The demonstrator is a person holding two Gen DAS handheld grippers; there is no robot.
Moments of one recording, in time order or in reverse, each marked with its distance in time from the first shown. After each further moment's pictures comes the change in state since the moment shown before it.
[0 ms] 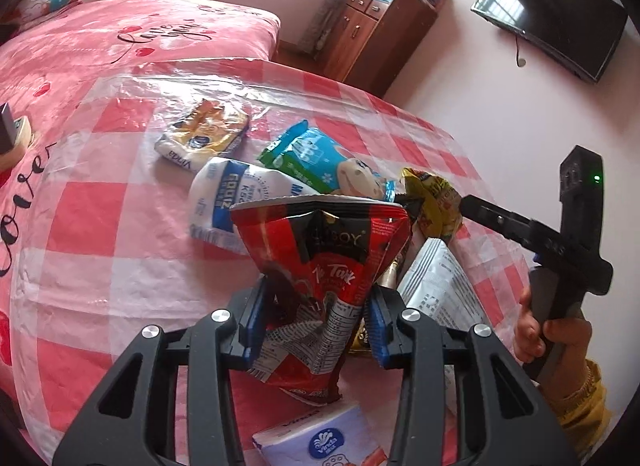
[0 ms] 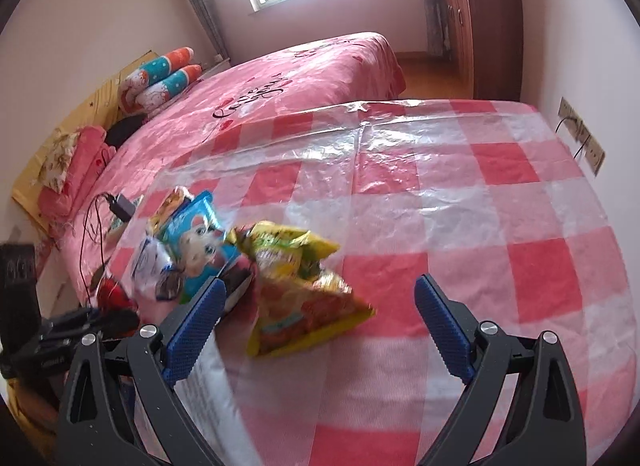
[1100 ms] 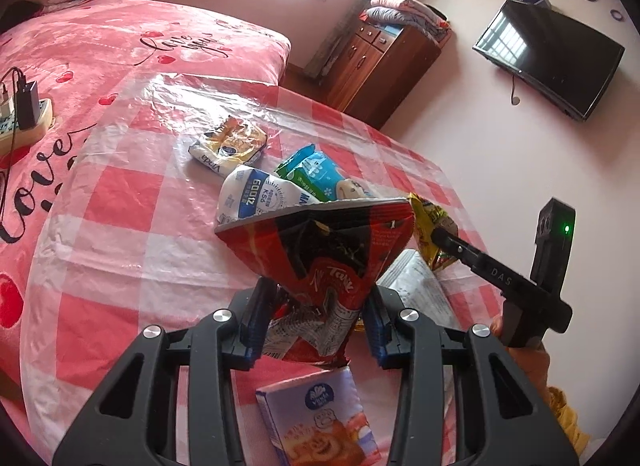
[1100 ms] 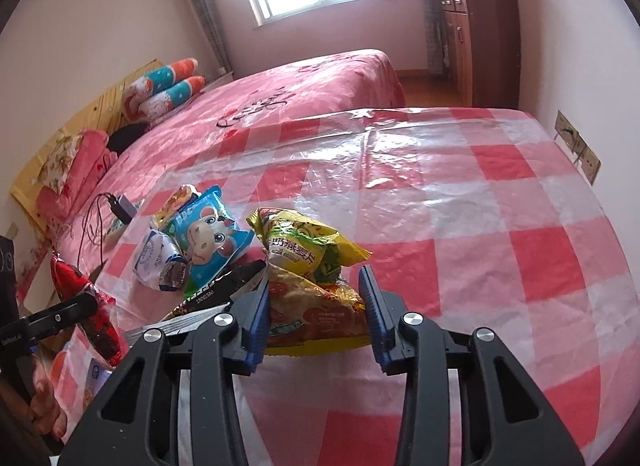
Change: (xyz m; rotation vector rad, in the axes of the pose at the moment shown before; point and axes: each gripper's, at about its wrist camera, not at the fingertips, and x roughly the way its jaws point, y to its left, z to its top) left arm -0.045 0.012 -0.016 -0.081 -0.097 -0.044; right arm -0.020 0.011 -0.030 -0.024 -0.086 -0.025
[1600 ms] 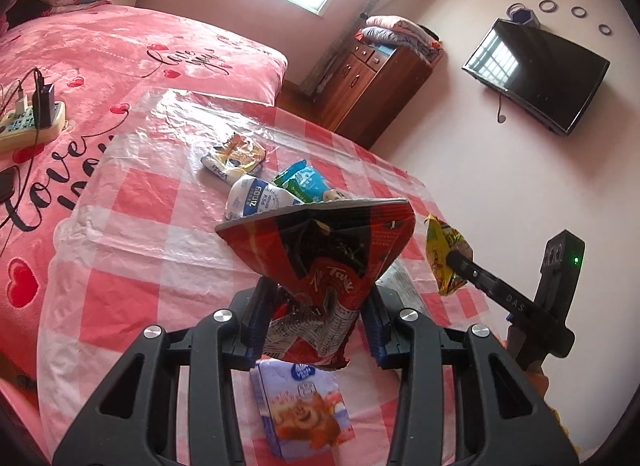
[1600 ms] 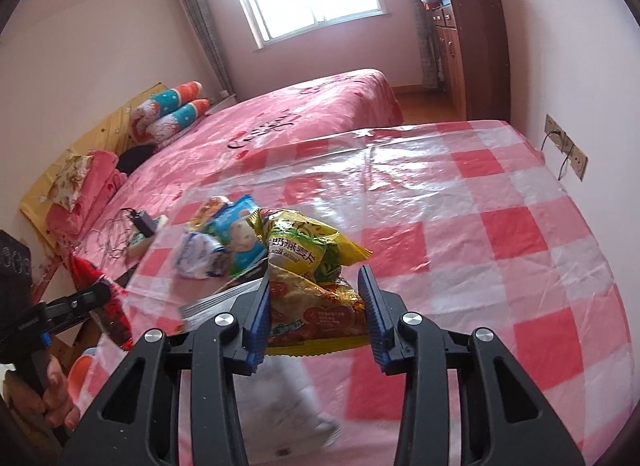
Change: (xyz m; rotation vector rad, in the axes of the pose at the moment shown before) left arm -0.045 -0.001 -0.013 -0.020 -0.067 -0.034; right arm -0.062 0.025 -0.024 0.017 -0.067 0.036
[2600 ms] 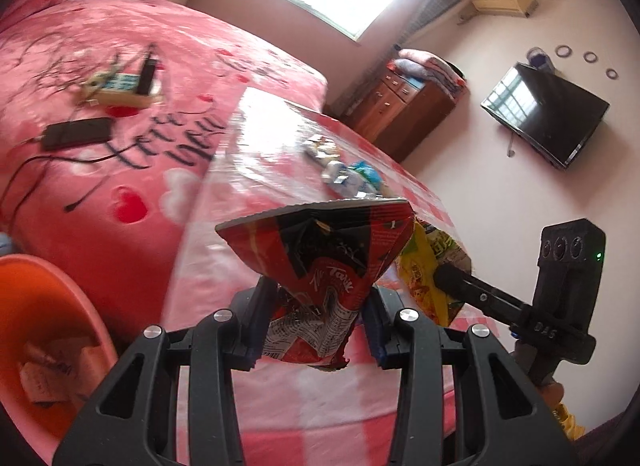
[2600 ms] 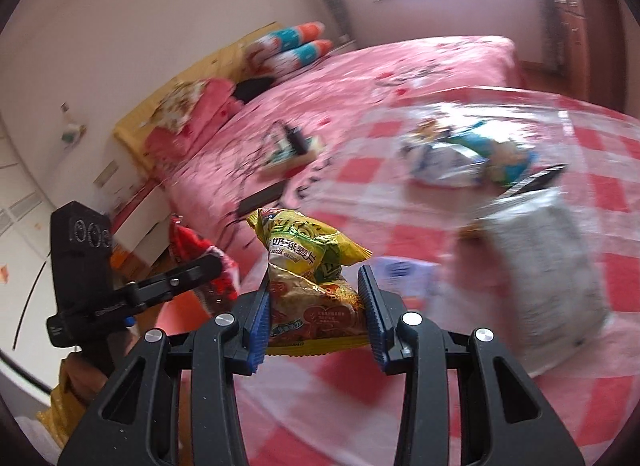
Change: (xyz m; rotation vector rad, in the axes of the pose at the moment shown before) left arm -0.130 0.083 -0.072 -0.131 -0.083 0.058; right arm -0.009 0.203 -0.067 -0.193 0.226 0.380
